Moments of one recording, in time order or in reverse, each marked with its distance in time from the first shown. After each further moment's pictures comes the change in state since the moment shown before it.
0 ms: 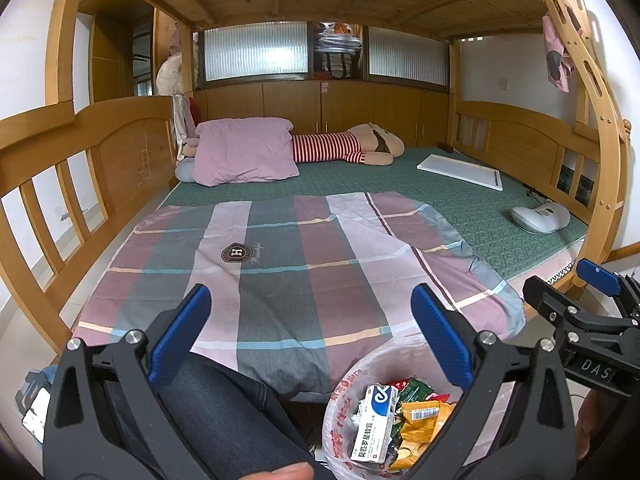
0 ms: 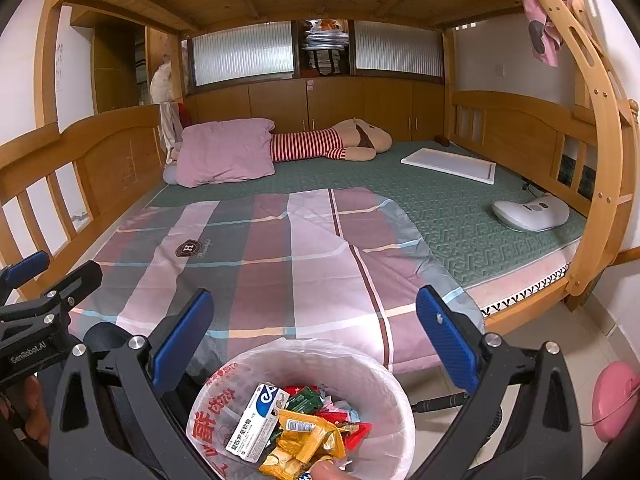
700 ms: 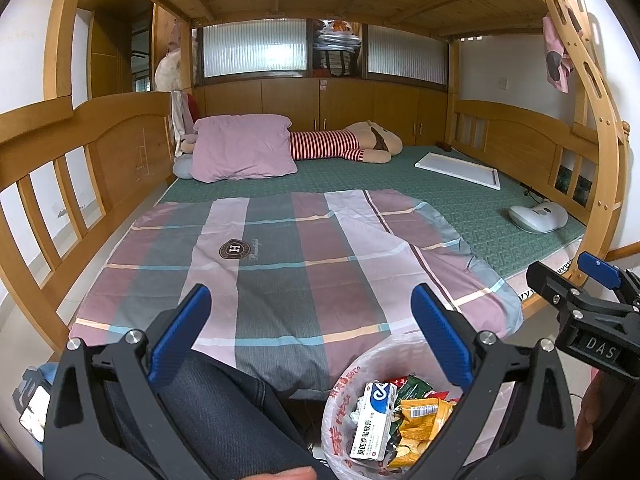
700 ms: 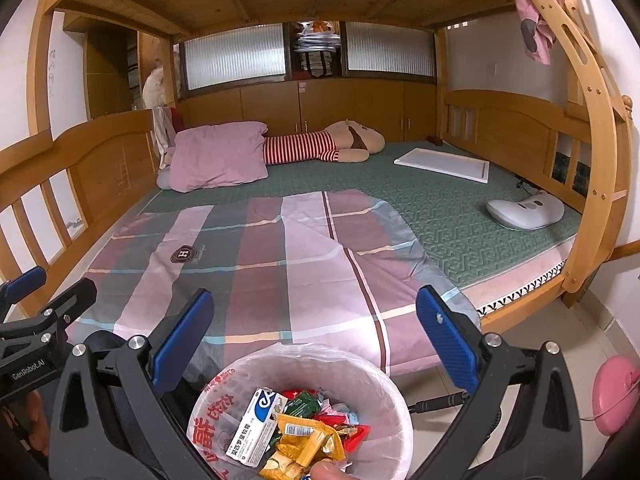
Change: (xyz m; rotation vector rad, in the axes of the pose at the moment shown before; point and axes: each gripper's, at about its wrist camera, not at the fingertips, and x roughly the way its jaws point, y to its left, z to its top) left arm 0.000 0.002 -0.003 -0.005 0.014 -0.016; right arm -0.001 -0.002 0.004 0.020 -0.001 -0.021
